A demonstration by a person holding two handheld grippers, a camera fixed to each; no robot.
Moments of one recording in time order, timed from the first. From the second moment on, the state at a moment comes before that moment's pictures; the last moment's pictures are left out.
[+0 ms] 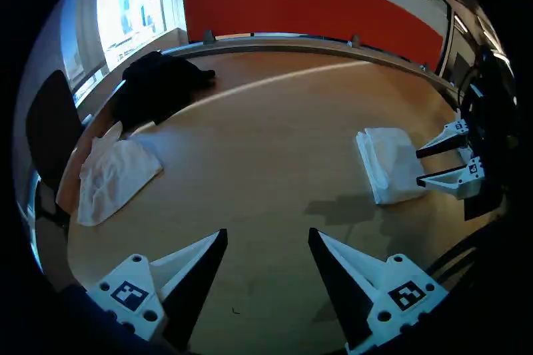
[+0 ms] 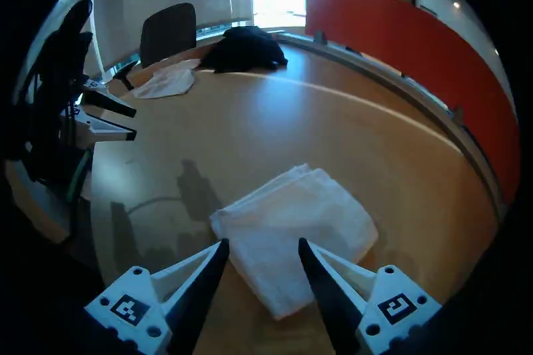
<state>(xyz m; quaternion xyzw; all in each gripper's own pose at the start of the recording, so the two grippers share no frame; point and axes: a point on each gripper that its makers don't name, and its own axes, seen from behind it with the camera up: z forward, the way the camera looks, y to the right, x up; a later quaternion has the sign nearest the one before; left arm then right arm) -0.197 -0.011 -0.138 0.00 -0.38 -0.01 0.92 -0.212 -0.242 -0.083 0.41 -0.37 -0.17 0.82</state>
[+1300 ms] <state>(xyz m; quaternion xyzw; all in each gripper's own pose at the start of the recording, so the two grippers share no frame) -0.196 -0.007 -0.136 -0.01 -0.38 0.00 0.92 -0.257 -0.170 -0.113 0.35 -0.43 -0.18 0.81</state>
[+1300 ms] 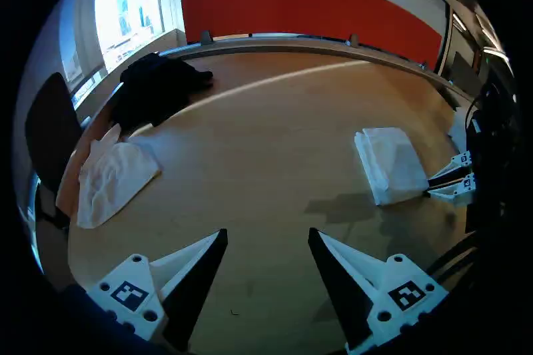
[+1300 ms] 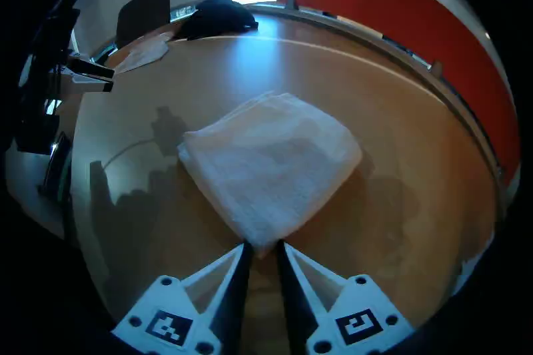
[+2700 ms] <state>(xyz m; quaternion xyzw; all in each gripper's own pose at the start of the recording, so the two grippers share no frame) -0.179 0.008 -0.114 -0.02 -0.36 -0.01 0.93 -0.098 -0.176 -0.026 0.34 -0.28 -0.18 0.88</state>
